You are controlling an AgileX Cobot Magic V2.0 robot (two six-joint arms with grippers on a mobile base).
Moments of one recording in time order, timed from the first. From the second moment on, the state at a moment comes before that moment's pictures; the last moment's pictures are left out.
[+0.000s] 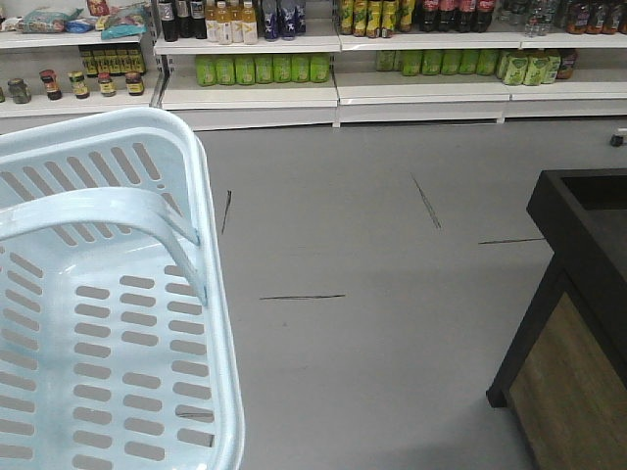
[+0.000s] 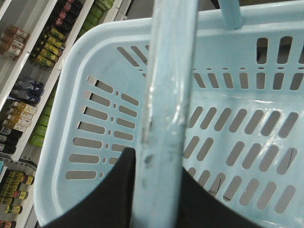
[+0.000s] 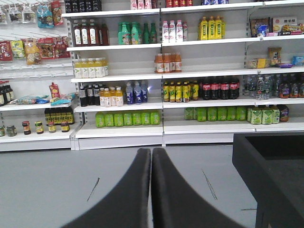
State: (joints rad) left arm -0.67 0.70 -1.10 0.09 1.01 0.68; right arm 0.07 -0.01 0.03 -0.07 0.00 0.12
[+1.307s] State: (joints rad) left arm -0.67 0.70 -1.10 0.09 1.01 0.68; right arm 0.07 -0.01 0.03 -0.07 0.00 0.12
